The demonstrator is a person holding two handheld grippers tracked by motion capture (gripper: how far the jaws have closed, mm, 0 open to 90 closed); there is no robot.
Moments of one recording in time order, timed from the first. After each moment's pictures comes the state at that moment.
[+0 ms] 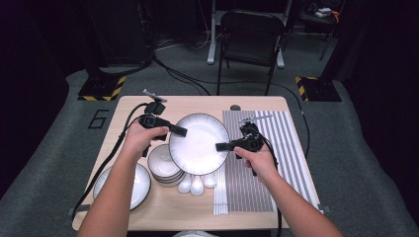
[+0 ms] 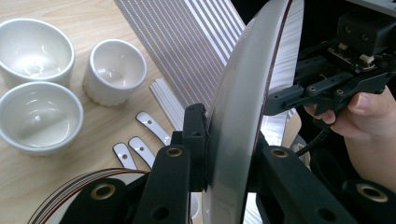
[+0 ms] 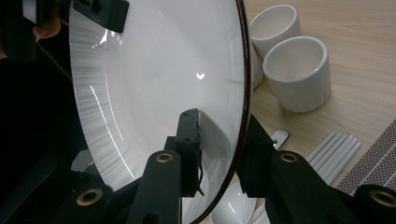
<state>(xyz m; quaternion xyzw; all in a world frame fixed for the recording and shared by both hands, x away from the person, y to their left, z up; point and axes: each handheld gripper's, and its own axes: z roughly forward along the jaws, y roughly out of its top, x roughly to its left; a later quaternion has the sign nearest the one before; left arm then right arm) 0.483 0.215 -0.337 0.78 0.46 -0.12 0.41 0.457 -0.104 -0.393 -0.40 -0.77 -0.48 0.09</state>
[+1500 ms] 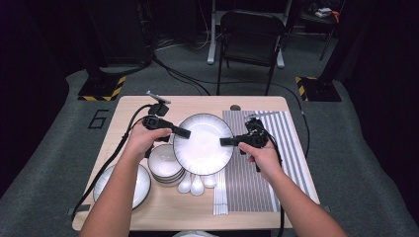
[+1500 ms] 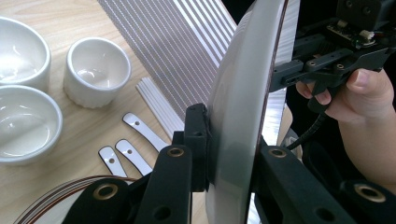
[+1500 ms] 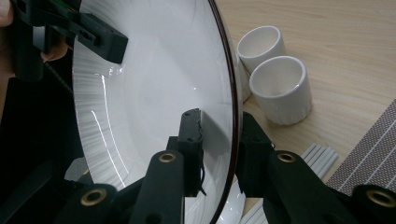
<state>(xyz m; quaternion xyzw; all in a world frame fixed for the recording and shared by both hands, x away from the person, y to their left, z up) 0.483 0.208 -0.341 0.78 0.44 -0.14 0.42 0.463 -0.116 -0.384 -0.40 -0.77 -0.49 0.07</state>
